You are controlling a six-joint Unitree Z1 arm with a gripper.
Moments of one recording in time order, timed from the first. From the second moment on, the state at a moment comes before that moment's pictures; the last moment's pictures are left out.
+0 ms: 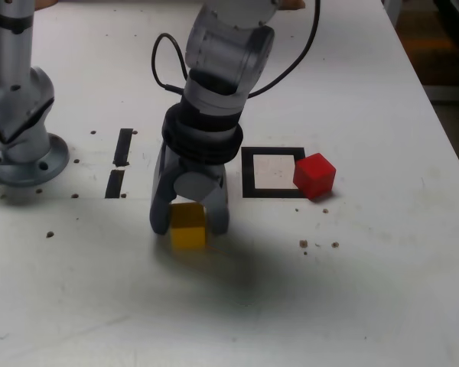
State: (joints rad) arm -0.34 1.94 -1.14 1.03 -0.17 -0.34
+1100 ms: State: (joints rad) arm -0.14 2.13 -1.82 1.45 0.03 -0.39
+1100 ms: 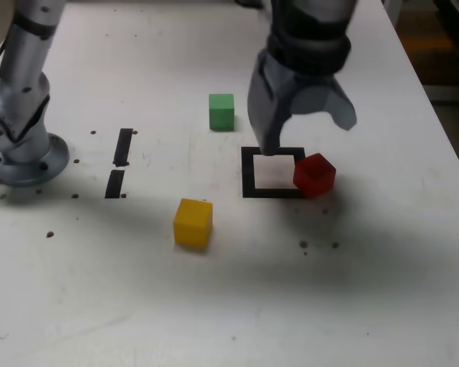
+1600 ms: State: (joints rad) arm -0.12 2.26 -1.87 1.44 -0.04 -0.42
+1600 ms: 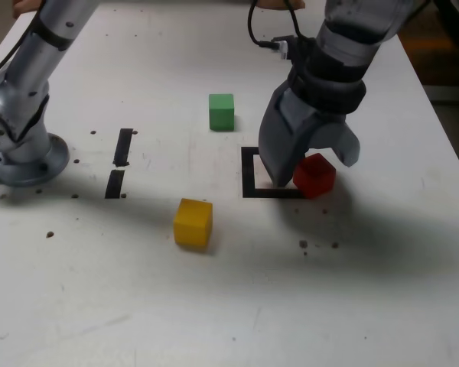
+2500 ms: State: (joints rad) arm -0.11 2.16 -1.81 1.44 0.06 -0.32
